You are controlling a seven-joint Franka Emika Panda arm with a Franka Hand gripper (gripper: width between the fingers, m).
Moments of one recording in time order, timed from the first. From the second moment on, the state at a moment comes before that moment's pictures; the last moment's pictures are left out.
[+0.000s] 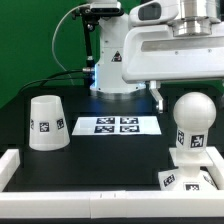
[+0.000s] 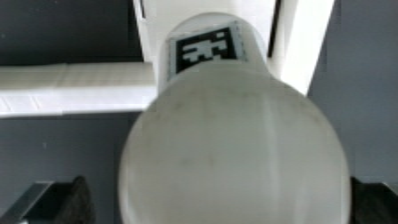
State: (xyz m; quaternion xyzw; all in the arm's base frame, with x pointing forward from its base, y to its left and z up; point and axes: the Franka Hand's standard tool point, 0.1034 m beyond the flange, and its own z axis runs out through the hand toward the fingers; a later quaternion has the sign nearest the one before) arm 0.623 0.087 0.131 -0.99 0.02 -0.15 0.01
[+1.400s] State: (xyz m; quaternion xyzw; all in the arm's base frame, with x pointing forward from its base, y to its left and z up) arm 0.628 0.099 0.125 -0.98 0.21 -0.01 0.02
